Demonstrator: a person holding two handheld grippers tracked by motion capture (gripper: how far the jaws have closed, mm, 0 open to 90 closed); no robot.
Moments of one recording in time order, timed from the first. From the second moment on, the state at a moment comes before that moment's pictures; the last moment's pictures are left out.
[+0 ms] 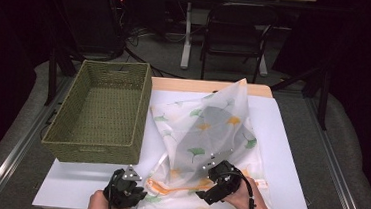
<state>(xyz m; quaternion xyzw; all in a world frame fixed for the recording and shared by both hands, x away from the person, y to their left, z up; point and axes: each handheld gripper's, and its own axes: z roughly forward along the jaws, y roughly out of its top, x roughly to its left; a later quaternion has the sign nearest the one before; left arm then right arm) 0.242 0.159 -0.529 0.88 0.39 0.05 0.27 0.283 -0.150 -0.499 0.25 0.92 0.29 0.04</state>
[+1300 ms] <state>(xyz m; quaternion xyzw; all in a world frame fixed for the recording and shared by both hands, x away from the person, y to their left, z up) 0.285 0.142 -0.531 0.87 0.39 0.03 0.31 0.267 -0.109 -0.506 0.22 0.93 0.31 0.00</state>
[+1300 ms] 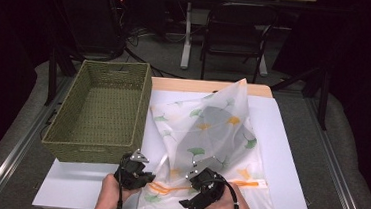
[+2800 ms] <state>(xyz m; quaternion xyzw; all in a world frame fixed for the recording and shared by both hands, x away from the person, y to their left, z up) 0.272 0.139 -0.509 0.86 0.36 0.02 0.36 0.289 -0.040 -0.528 0.19 0.92 0.35 -0.03</state>
